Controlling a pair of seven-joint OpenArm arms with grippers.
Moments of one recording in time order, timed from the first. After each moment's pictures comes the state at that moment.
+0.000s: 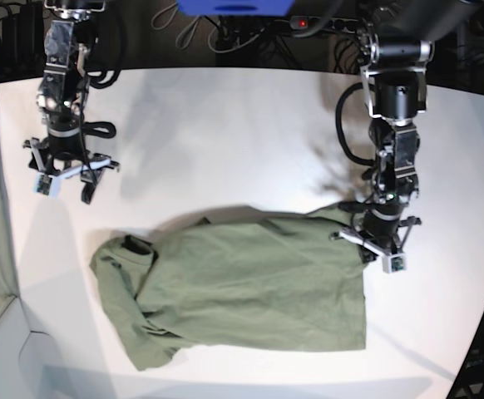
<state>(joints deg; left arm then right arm) -17.5 -6.2 -8.4 53.3 -8.4 -6.8 8.3 -12.3 4.6 15.0 90.8 8.8 0.1 -15.1</state>
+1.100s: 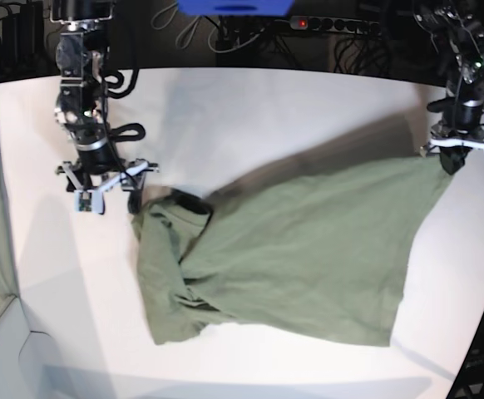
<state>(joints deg) 19.7 -4.1 -35.4 105.5 -33.7 -7.0 32.4 -9.5 5.6 5.3 89.3 8.7 8.0 -15.1</state>
